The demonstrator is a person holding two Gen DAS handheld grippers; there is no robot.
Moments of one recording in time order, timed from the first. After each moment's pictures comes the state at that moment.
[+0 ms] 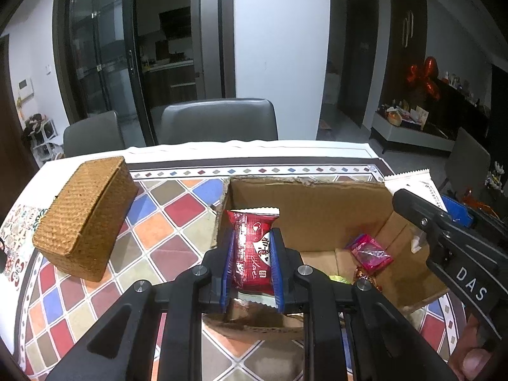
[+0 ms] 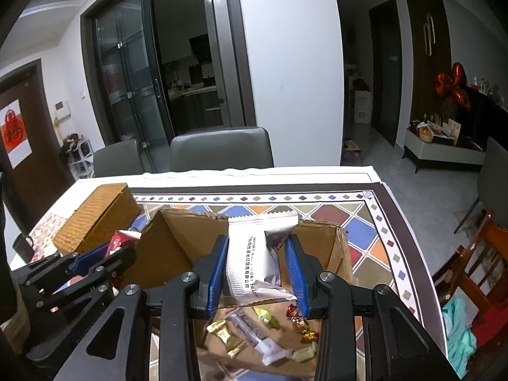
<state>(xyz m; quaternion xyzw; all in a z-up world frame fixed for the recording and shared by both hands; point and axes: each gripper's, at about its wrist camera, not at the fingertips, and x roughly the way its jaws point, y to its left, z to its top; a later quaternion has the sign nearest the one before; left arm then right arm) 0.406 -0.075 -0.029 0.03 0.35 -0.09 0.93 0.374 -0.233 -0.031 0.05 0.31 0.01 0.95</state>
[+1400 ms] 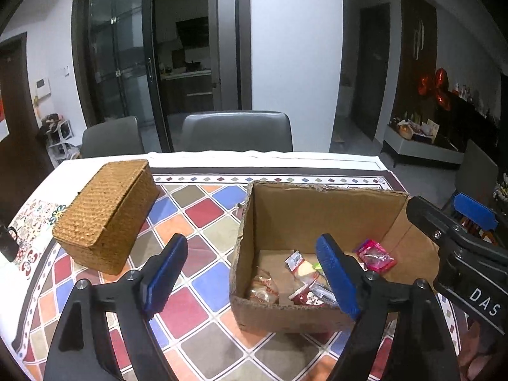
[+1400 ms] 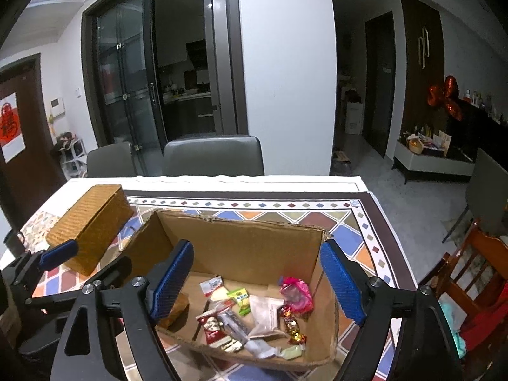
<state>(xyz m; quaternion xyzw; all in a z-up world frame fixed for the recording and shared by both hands) 0.373 -0.058 -0.011 0.02 0.32 -0.06 0.94 0.353 -0.229 -0.013 0.03 0.28 -0.01 0.96</state>
